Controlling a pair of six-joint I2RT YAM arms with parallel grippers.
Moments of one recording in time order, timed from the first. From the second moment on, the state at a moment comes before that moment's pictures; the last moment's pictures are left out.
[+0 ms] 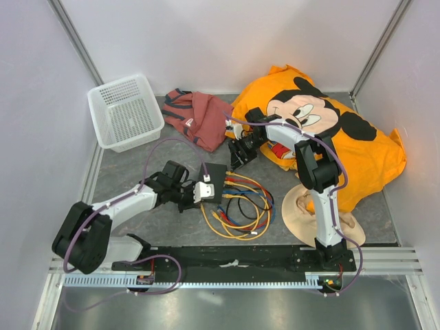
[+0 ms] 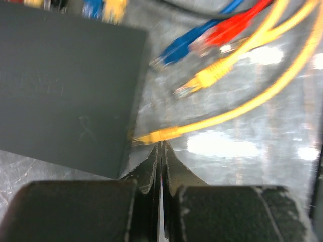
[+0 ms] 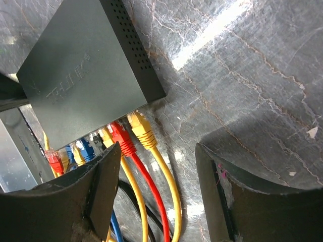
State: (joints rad) left arm -0.51 1.28 0.56 -0.34 0.59 0.83; right arm 0.44 2.22 1.70 -0.77 -0.71 -0.20
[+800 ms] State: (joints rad) left arm -0.43 1.19 0.65 -0.25 0.37 0.72; right arm 0.43 2.24 1.71 -0.77 -0.74 -0.19
